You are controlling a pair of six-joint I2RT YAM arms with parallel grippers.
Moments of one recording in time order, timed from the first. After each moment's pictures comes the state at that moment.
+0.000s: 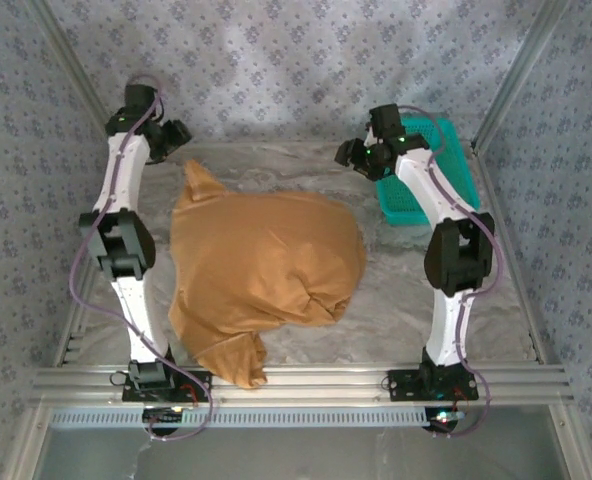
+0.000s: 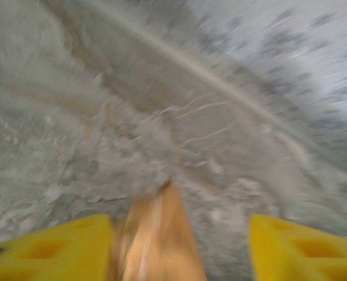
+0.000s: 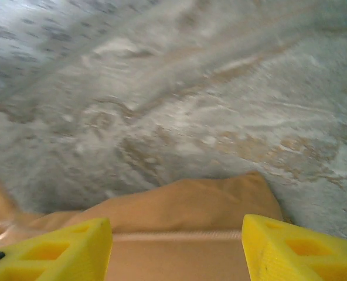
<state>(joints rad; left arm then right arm) 0.03 2.19 2.25 -0.99 0.08 -0.54 0.25 2.01 1.89 -0.78 -0.25 0.58</state>
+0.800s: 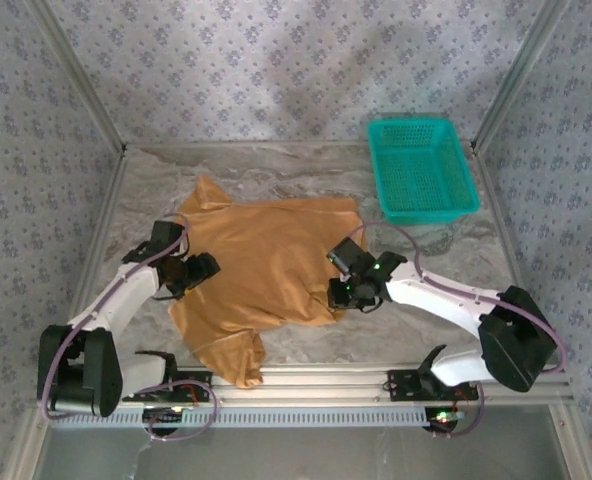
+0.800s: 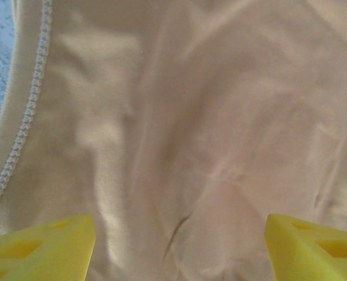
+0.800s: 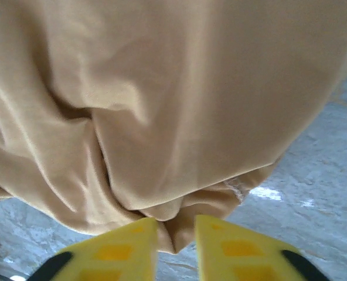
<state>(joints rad) -0.13 1.20 0.67 -0.65 0.20 -0.68 0.80 1.35 0.81 -0.67 -0.09 0.69</state>
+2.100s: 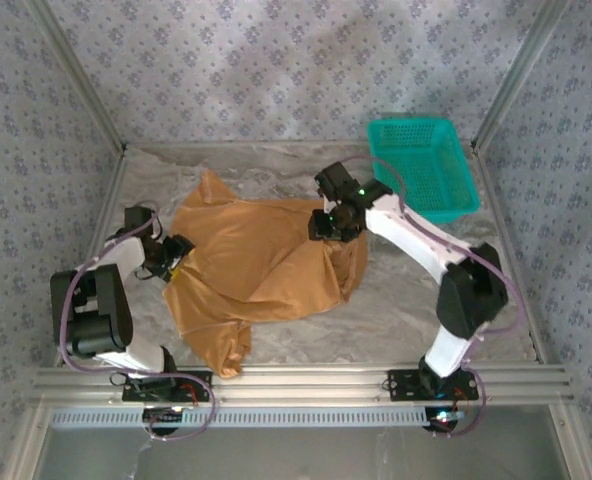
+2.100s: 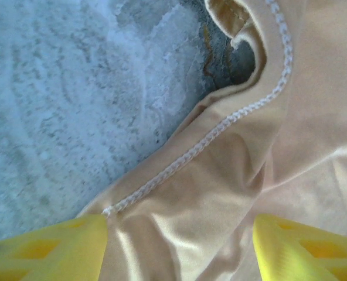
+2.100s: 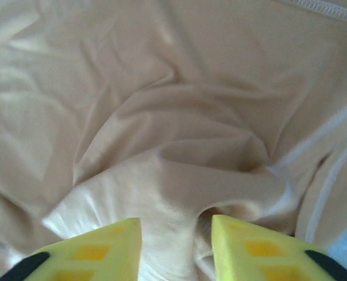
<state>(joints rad) 0.14 1.50 0.80 -0.50 0.29 -0.73 0.60 1.74 1.49 -0.89 -0.10 0.49</state>
